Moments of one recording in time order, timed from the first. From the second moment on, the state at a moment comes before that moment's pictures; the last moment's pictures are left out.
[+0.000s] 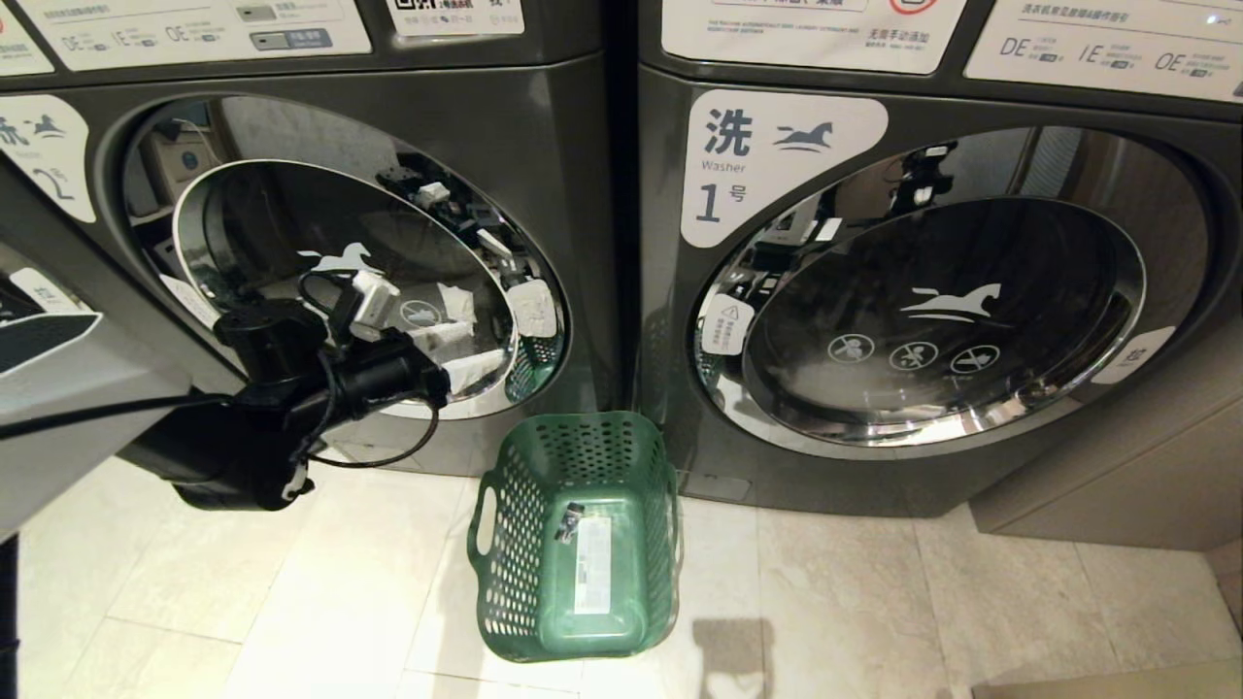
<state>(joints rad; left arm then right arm) -0.06 2.17 -1.09 -1.17 -0.79 0.06 0.00 0.00 0.00 0.01 0.05 -0.12</state>
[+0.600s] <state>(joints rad) -0.09 2.28 -1.12 -1.35 -0.78 0.08 0.00 0.00 0.00 0.01 0.05 -0.12</state>
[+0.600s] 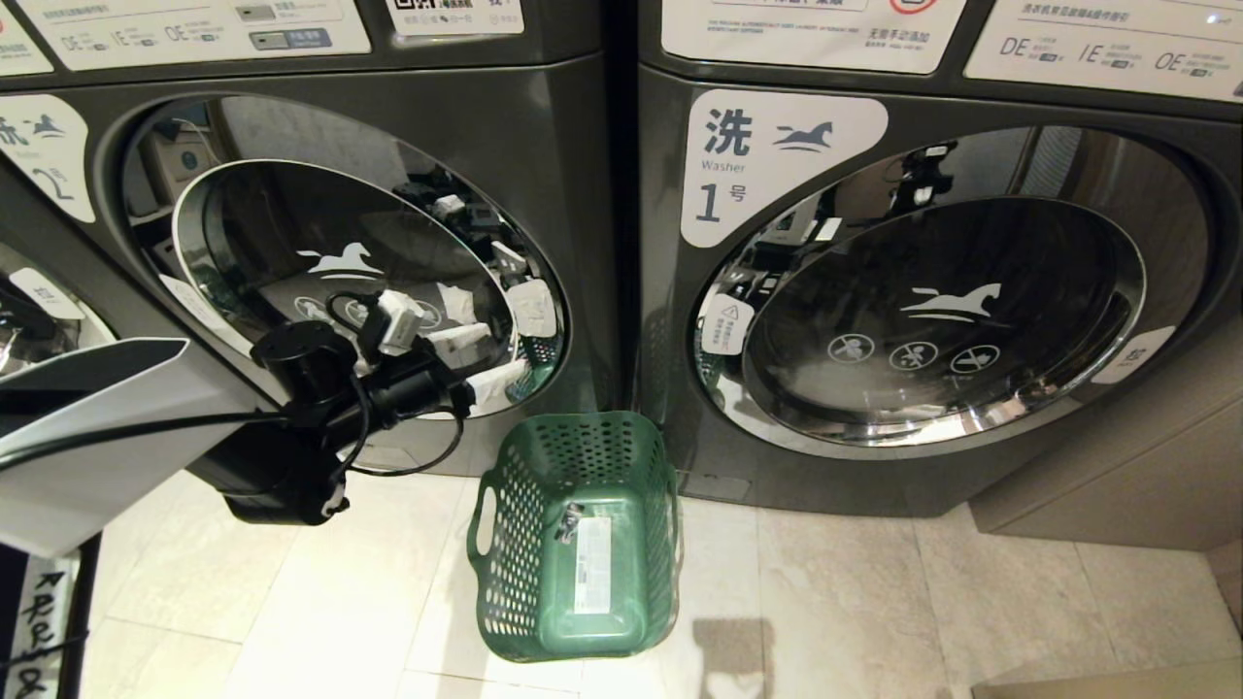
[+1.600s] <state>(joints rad) -0.15 2.35 -1.25 -1.35 -0.73 0.08 0.00 0.00 0.00 0.01 0.05 -0.12</state>
